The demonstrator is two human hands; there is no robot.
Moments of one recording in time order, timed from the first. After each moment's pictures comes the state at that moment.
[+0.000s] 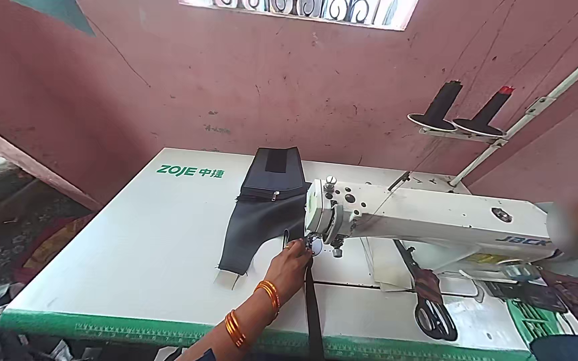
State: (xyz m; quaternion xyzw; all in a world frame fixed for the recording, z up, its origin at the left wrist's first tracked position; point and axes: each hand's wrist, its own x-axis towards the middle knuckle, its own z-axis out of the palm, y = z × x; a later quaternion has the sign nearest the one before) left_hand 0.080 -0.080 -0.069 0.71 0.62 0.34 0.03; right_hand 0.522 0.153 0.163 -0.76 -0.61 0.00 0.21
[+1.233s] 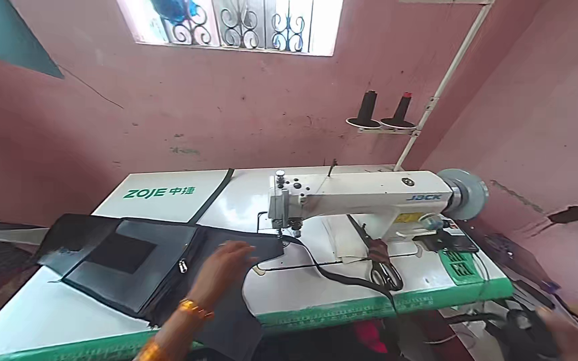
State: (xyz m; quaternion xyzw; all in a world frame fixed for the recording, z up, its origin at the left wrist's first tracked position) left_hand 0.017 -0.141 -0.016 0.71 0.64 0.29 0.02; right_hand 0.542 -0.146 0.111 -0.64 -0.66 0.01 0.40
